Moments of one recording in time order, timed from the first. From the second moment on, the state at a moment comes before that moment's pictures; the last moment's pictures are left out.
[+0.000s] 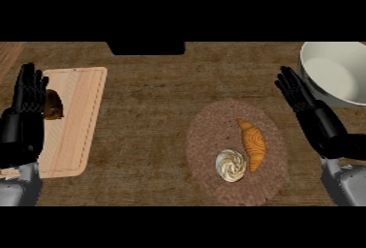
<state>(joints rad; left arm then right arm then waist) -0.14 0.37 -0.01 -1.64 0.13 0.30 -0.11 -0.24 -0.47 0.23 -1.58 -0.31 -0.03 -0.09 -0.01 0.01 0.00</state>
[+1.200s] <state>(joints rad) -0.14 0.23 -0.19 -1.53 0.12 0.21 0.05 0.24 -0.22 0.63 -1.99 0.57 -0.73 0.09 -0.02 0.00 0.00</state>
